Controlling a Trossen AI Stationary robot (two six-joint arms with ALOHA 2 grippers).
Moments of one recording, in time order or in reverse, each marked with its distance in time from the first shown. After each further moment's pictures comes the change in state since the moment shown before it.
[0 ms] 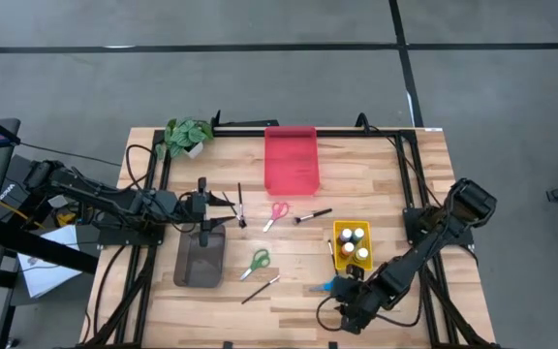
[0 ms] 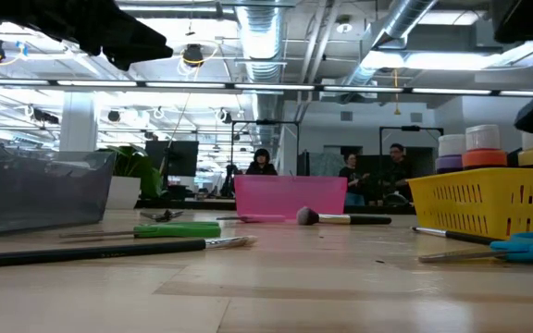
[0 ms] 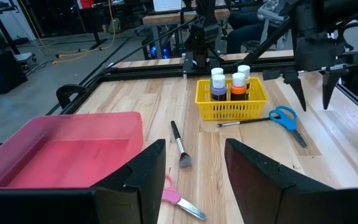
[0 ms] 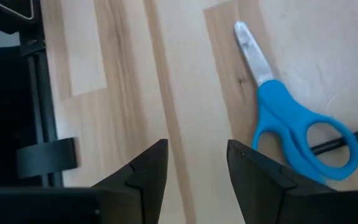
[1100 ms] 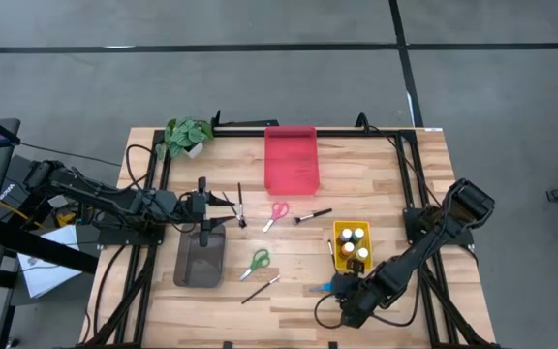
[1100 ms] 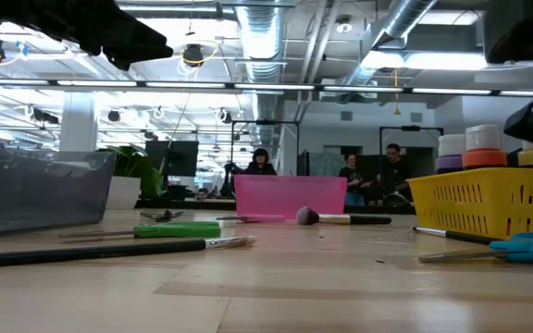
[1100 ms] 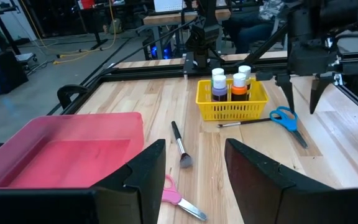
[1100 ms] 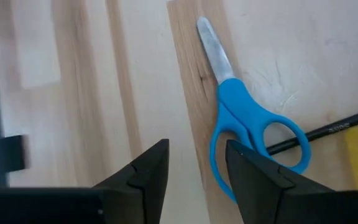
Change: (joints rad) left arm 0.000 0.000 0.000 0.002 -0.002 0.000; right arm -0.011 0.016 0.000 -0.075 0.033 -0.038
